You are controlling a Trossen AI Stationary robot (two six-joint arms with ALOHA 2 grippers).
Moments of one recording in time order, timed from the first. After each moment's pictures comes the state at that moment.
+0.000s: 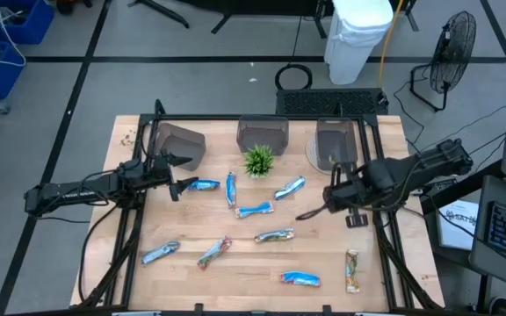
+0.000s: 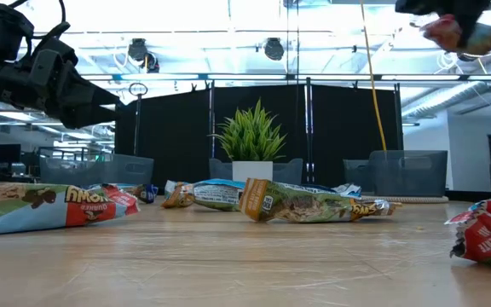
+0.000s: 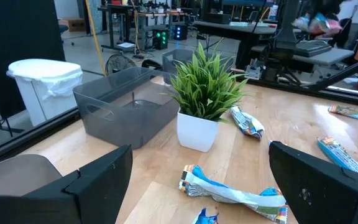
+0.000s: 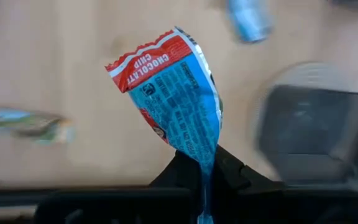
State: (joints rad) left arm 0.21 0.20 0.01 0.07 -0.10 -0.11; right arm 0.32 1.34 1.41 -1.60 0.18 0.22
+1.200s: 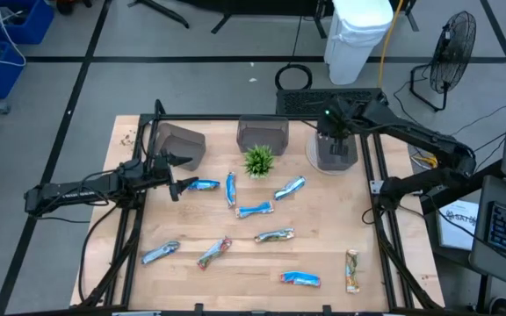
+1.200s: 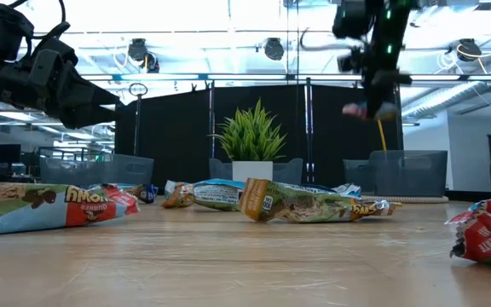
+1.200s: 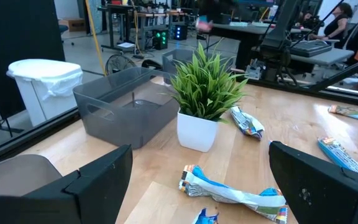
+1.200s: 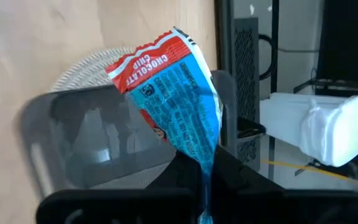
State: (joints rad) left arm 0.21 0.20 0.01 0.07 -0.10 -0.11; right arm -0.61 1.32 1.16 -1.02 0.34 -0.58
